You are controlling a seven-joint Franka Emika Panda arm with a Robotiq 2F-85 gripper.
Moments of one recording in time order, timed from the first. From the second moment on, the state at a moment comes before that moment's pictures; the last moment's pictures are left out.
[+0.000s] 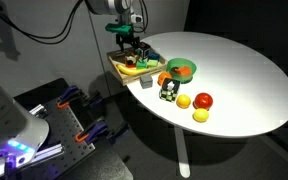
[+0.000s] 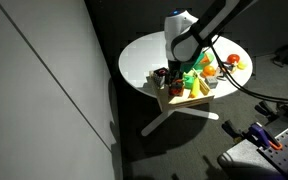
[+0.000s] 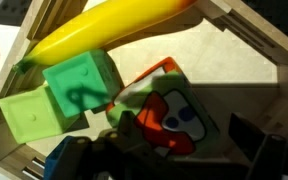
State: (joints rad) arm 0.31 0.62 0.05 -1.94 -0.16 2.48 0.15
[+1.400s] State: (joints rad) arm 0.38 0.62 -0.01 -1.93 -0.31 2.48 0.22
